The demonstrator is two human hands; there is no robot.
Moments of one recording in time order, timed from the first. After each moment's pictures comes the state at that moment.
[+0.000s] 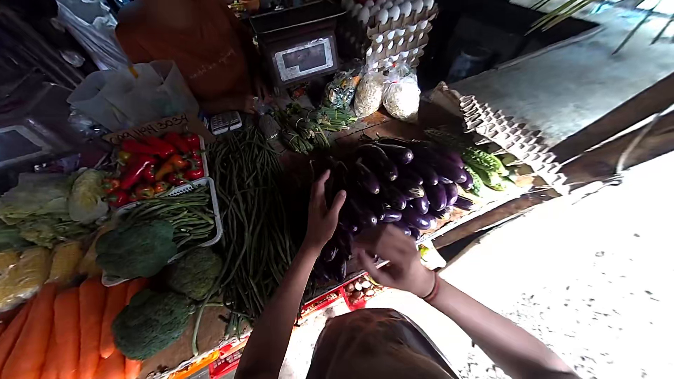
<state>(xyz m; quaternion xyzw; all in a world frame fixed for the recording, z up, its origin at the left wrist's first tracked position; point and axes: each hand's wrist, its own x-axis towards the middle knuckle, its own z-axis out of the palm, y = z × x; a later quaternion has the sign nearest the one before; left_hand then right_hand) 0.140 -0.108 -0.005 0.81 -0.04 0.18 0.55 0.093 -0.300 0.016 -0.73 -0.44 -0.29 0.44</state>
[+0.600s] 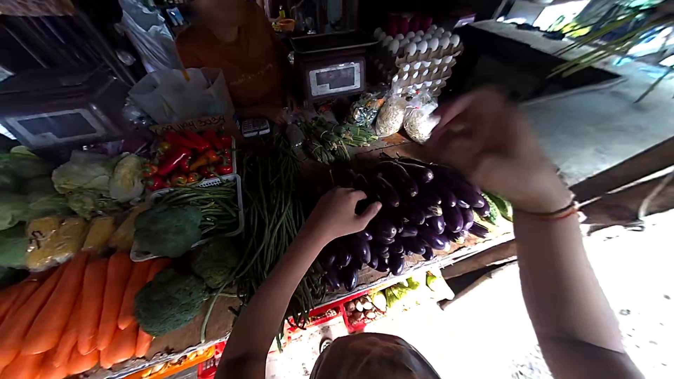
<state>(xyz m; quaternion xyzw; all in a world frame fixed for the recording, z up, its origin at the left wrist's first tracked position) 0.128 -0.090 0.091 0.95 -0.17 0.07 0.25 0.181 -0.340 0.199 -0.78 -0.41 -0.12 0.46</state>
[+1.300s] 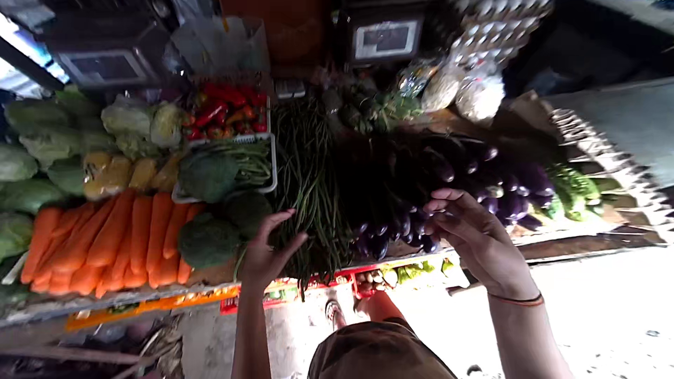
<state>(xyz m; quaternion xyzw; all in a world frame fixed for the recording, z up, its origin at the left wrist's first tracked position) -0.078 0.039 -0.006 0.83 0.06 0.28 0.49 0.080 -0.302 0.058 -0.62 -0.23 0.17 0.73</state>
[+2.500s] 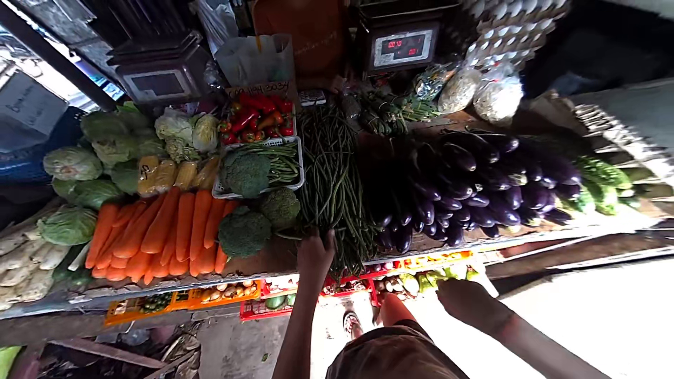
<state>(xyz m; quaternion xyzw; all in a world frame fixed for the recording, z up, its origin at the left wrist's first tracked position) -0.075 -0.001 -0.020 0.90 0.35 -0.02 0.26 -0.005 -0.295 -0.016 -0.88 -0.24 0.40 -0.11</state>
